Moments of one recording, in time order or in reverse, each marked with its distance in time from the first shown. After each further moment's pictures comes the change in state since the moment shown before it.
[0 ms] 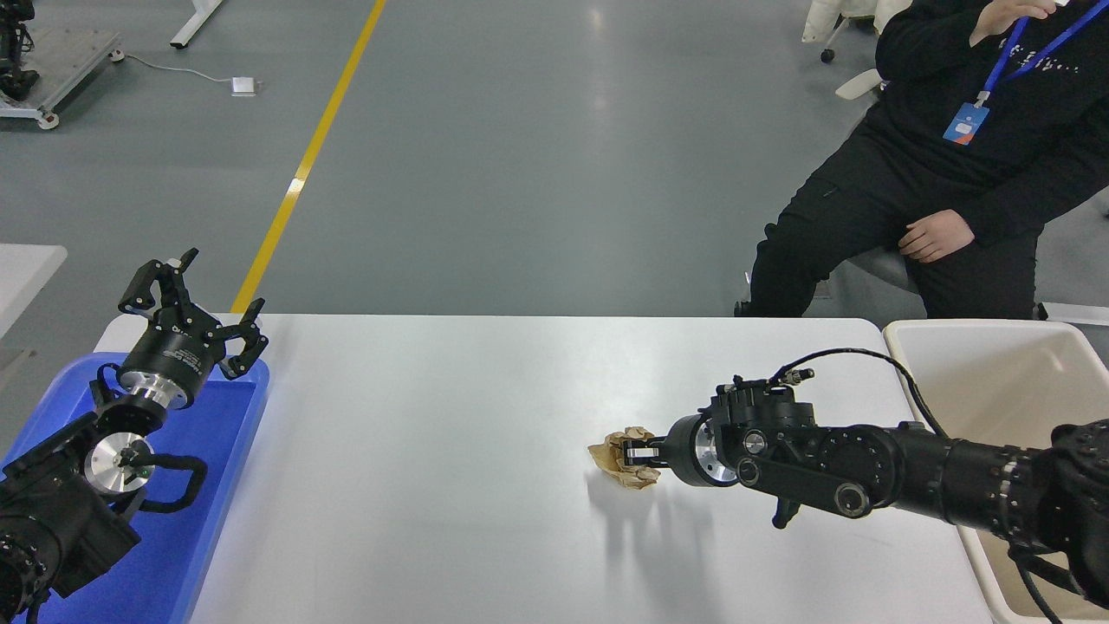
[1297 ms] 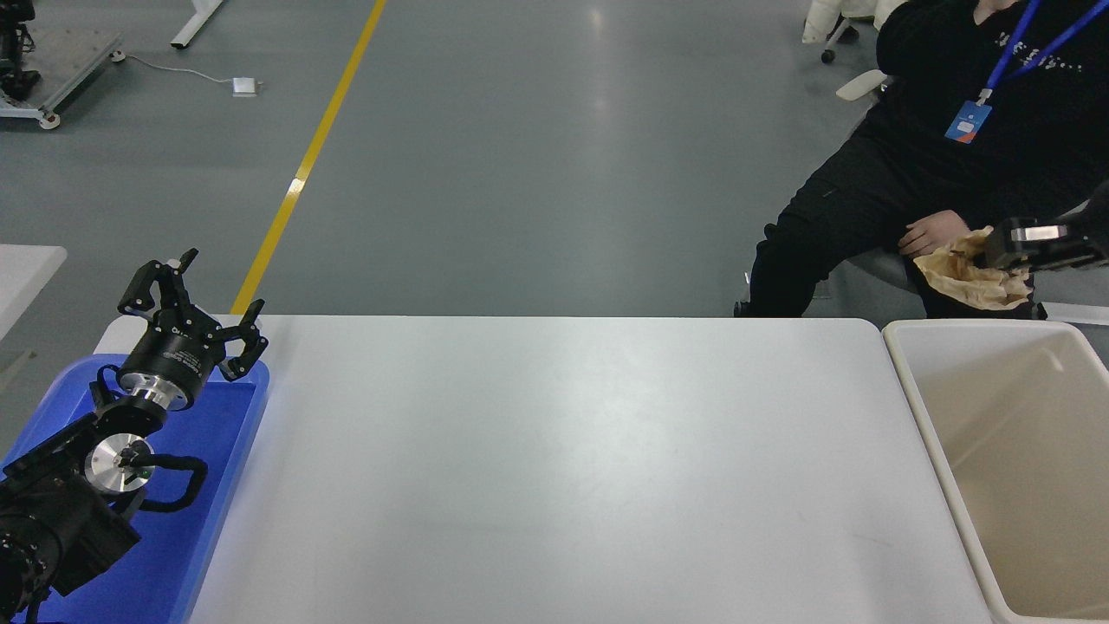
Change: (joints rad) left arm 0.001 0.000 0.000 0.000 0.000 0.000 0.000; right arm 0.554 -0.818 -0.006 0.167 0.030 0.609 -0.017
